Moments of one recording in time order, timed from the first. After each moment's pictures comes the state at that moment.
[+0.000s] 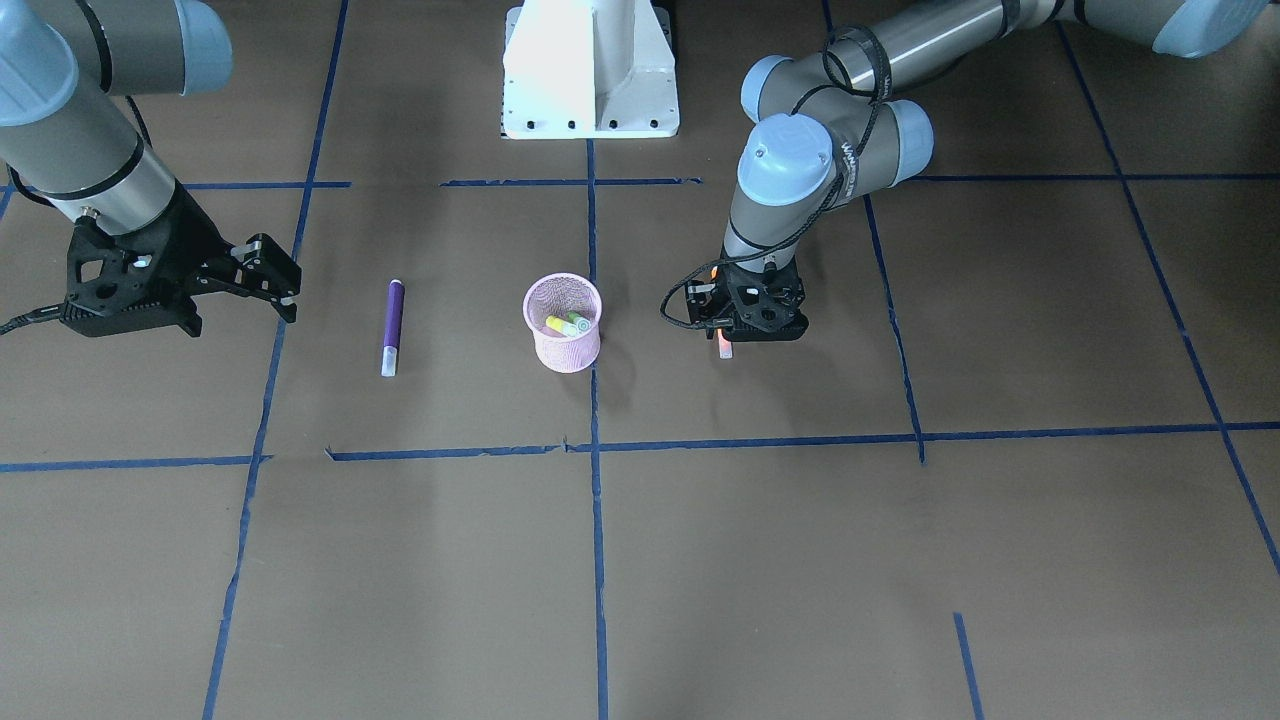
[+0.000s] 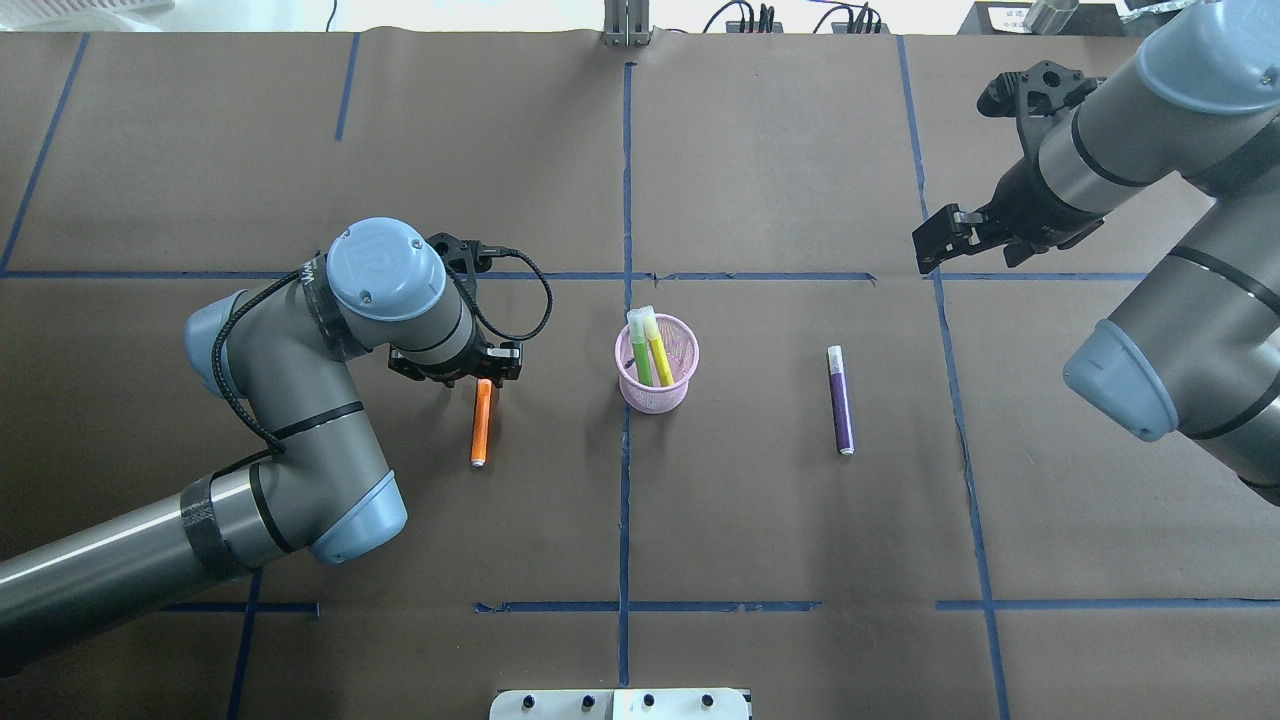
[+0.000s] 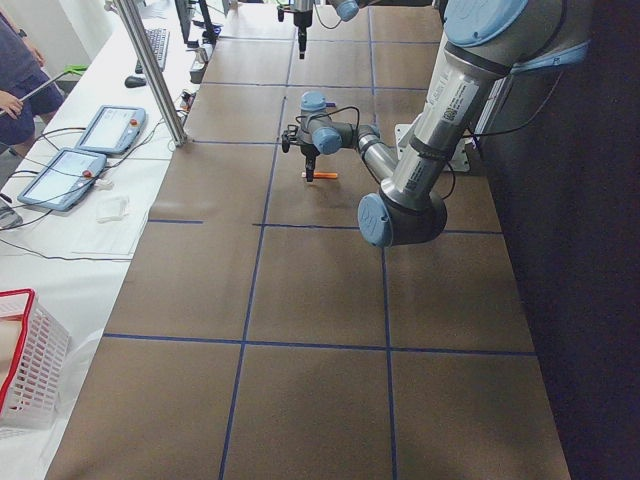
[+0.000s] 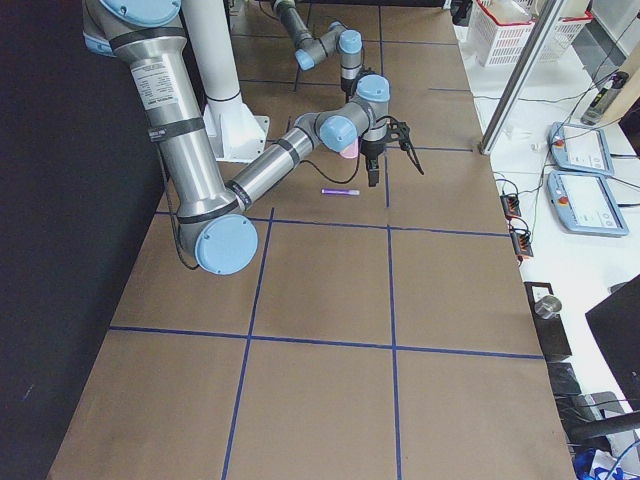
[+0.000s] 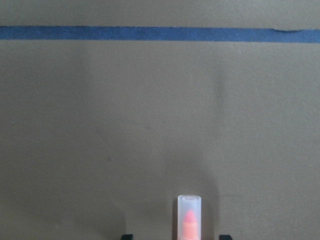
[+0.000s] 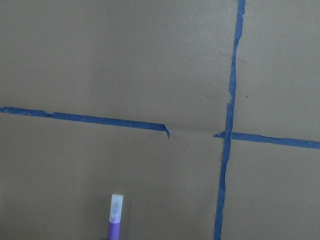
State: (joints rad) left arm -0.56 -2.15 -1.58 -1.74 -1.90 -1.17; right arm 0.93 -1.25 1.92 -1.57 2.13 0.79
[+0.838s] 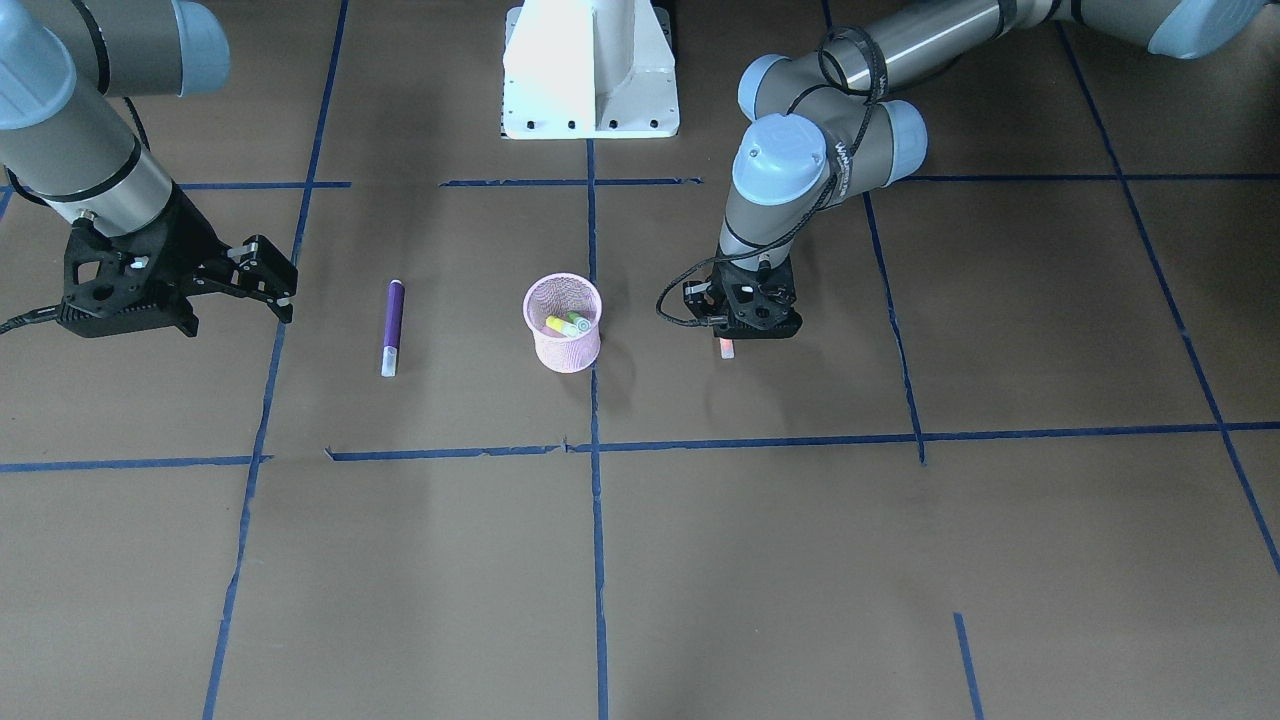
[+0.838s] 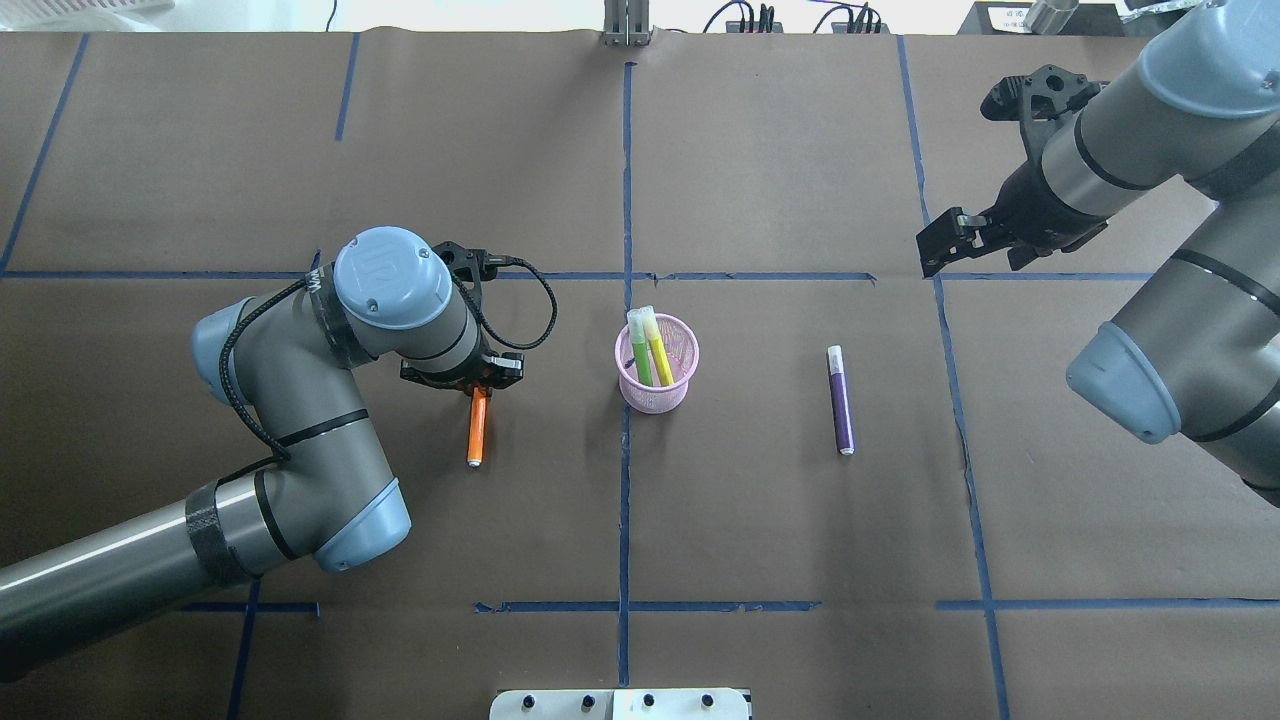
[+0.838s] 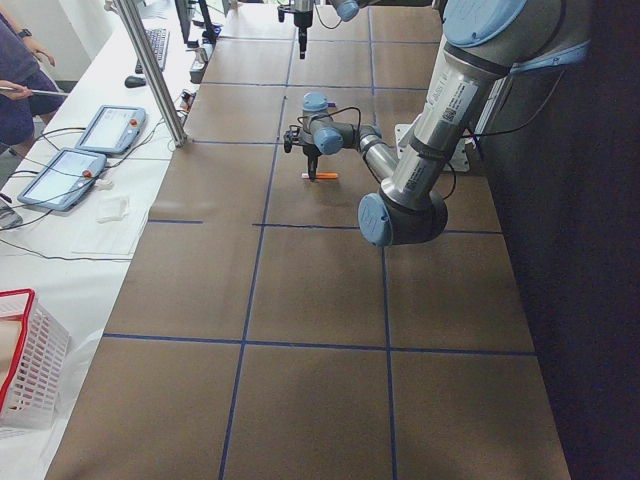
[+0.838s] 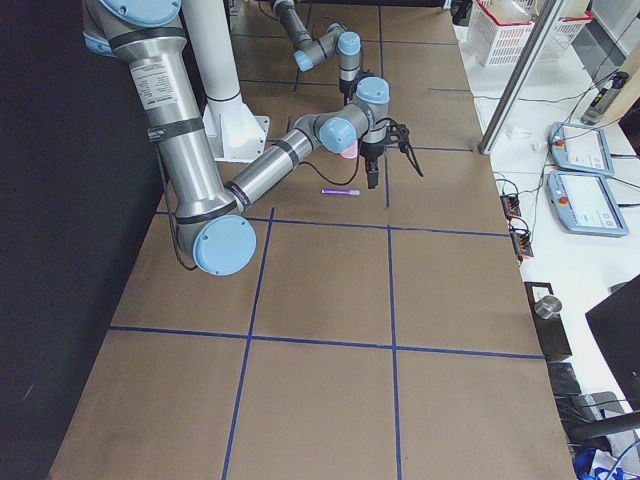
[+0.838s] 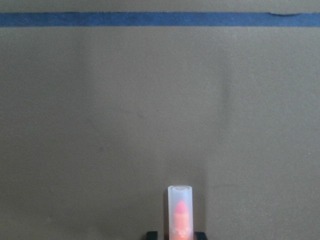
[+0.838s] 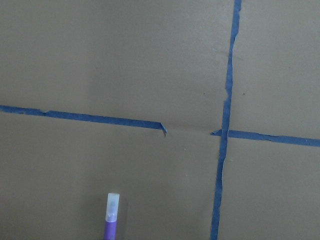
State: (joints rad) left arm -0.55 -2.15 -1.57 -1.74 -1.90 -1.17; right arm 0.92 -1.26 1.92 -1.57 2.13 0.79
